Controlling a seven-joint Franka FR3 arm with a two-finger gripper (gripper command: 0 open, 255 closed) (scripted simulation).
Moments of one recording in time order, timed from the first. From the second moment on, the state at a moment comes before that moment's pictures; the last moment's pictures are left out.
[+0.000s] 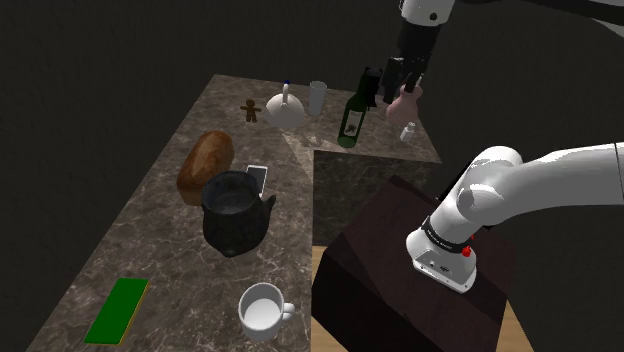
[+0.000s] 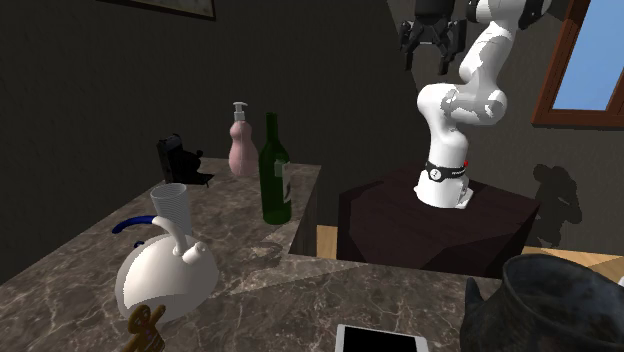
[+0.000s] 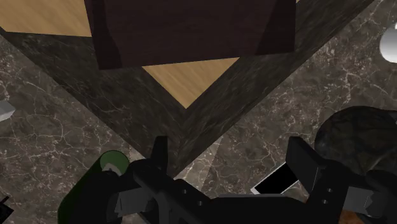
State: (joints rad) arm 0.00 -0.80 0.07 -2.33 0.02 1.47 0.17
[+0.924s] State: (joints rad) arm -0.05 -0.59 -0.16 -2.32 -0.12 1.76 -0.13
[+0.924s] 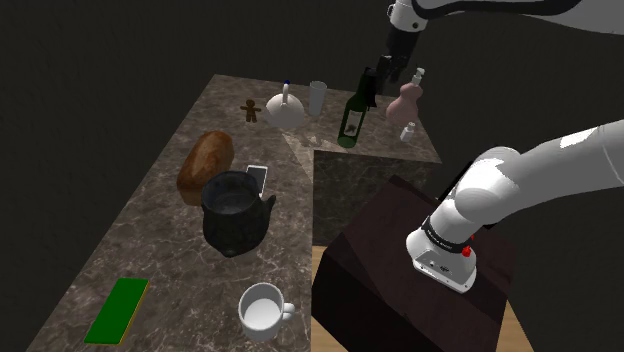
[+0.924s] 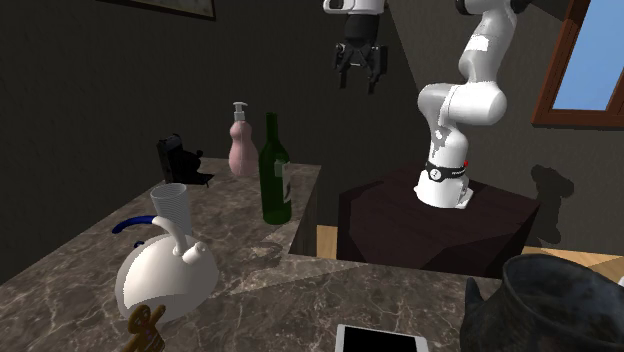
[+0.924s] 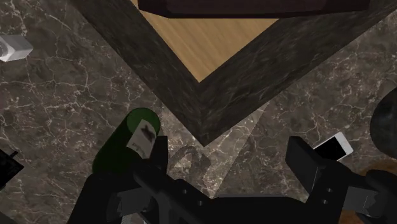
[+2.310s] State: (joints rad) arm -0.06 -0.06 -0.42 -2.04 0.00 2.10 -0.58
